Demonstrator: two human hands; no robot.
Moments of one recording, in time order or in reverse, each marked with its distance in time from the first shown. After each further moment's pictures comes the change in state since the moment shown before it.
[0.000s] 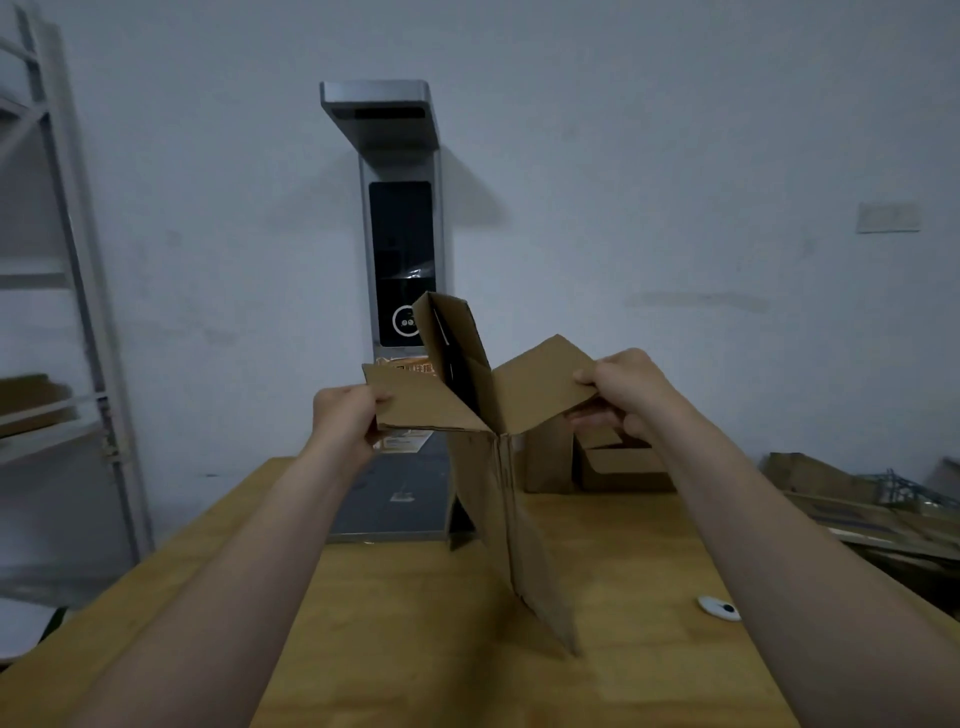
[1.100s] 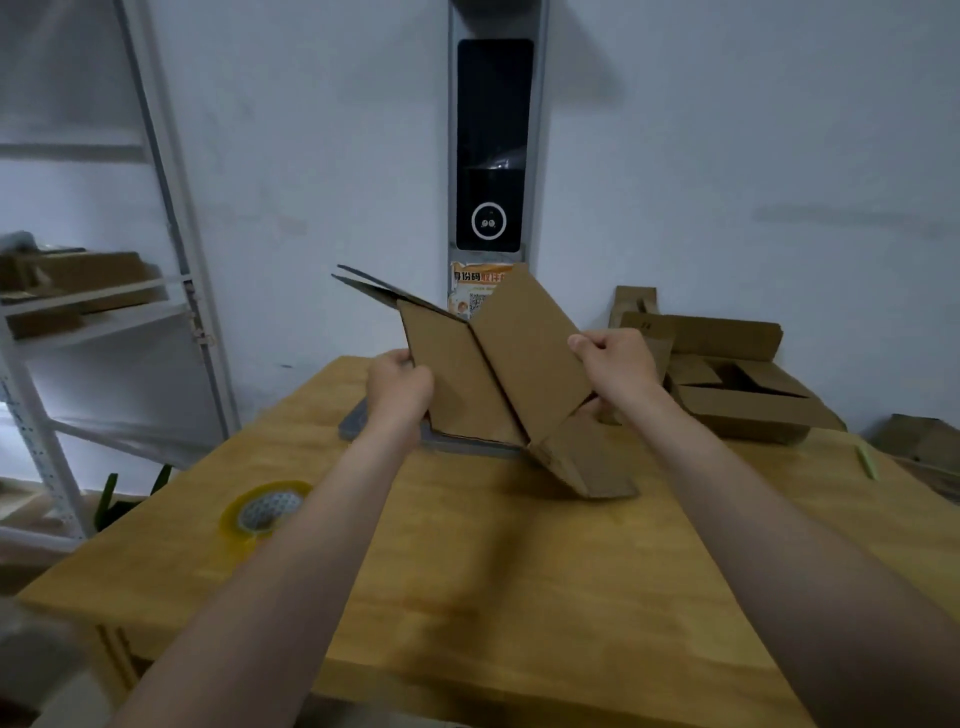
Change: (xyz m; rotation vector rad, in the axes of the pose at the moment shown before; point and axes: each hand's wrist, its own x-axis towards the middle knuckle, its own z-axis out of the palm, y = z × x) left_hand 0.059 -0.091 -0.064 0.270 0.089 0.035; right_hand 0.041 0.085 0.133 -0.339 -0.092 -0.190
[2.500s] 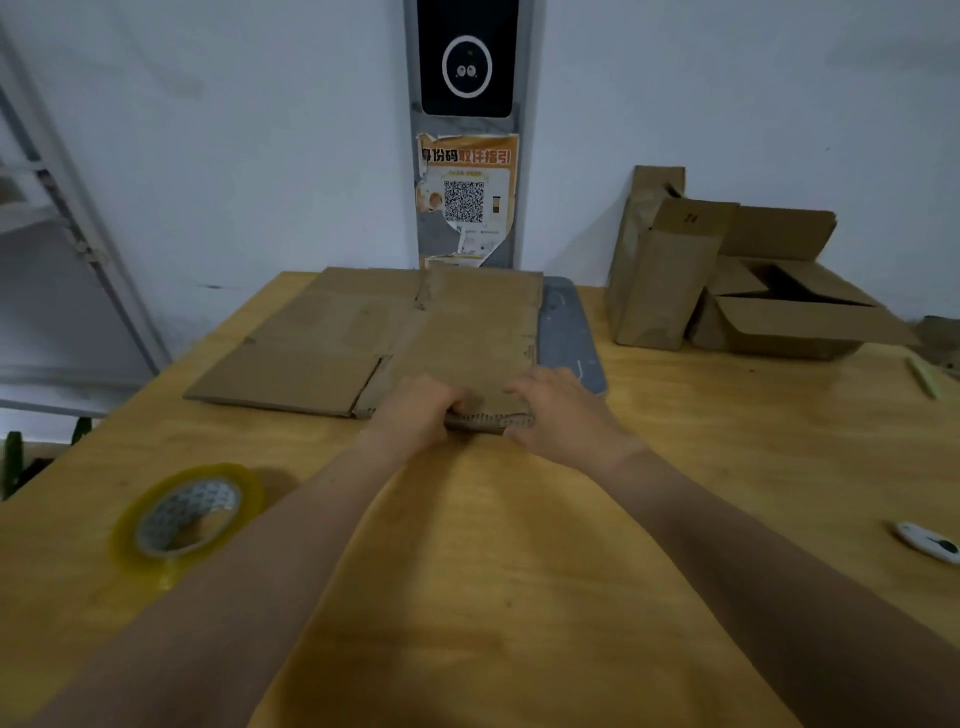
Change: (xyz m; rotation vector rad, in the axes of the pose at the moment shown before) left_hand 0.143 -0.172 0.048 1.387 -0.639 0.675; right_hand 0.063 0.144 0.141 -0.794 -0.419 -0.227
